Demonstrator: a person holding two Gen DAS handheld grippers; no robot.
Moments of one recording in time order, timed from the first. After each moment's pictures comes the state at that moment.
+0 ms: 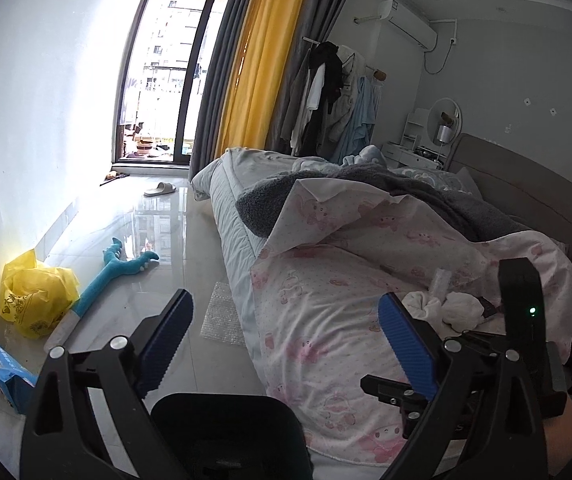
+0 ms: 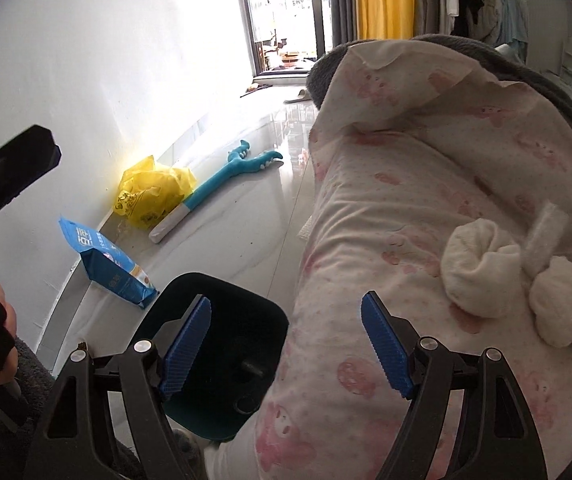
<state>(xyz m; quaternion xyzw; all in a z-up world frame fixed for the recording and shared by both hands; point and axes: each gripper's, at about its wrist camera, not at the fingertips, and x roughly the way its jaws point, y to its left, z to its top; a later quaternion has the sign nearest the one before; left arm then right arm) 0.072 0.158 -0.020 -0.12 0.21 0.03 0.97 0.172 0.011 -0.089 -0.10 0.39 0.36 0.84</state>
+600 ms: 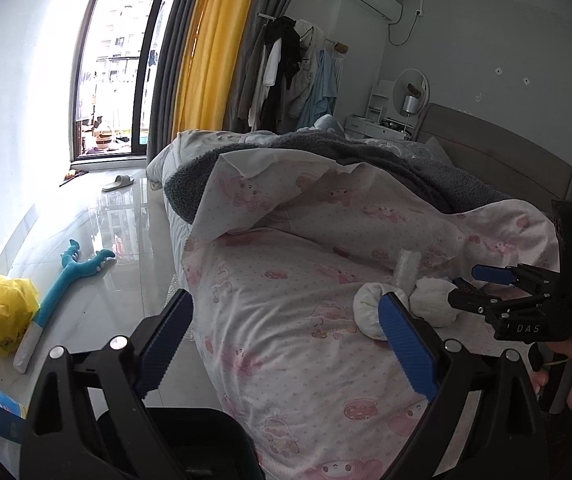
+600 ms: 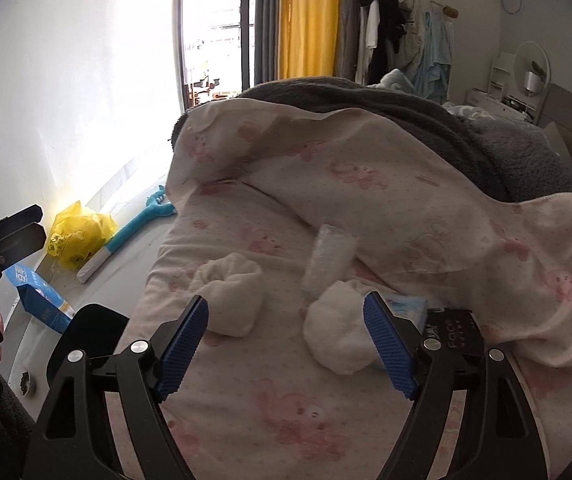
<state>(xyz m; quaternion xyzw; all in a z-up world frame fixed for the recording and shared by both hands) 0.137 0.097 -0.038 -0.09 0.24 -0.04 0.97 0.229 -0.138 -0.055 -0.09 0.33 0.25 0.91</state>
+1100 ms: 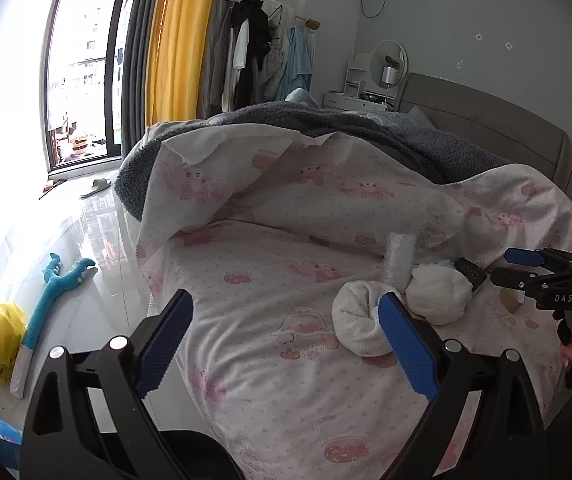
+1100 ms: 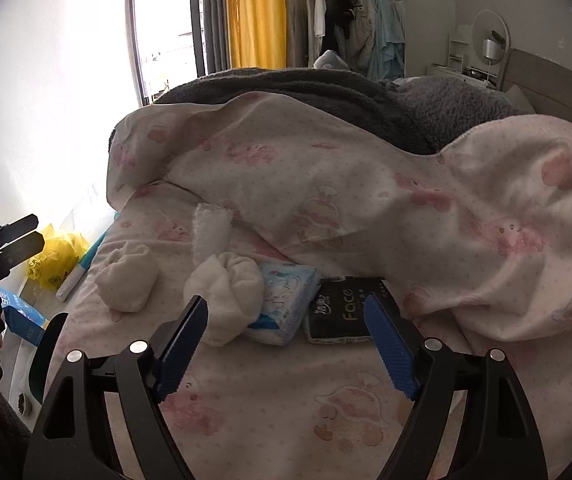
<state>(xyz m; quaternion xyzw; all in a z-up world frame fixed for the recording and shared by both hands) 0.195 0.057 -0.055 -0.04 0.27 -0.07 0.96 0.261 -0.224 -0.070 -0.05 0.35 0.20 0.91</state>
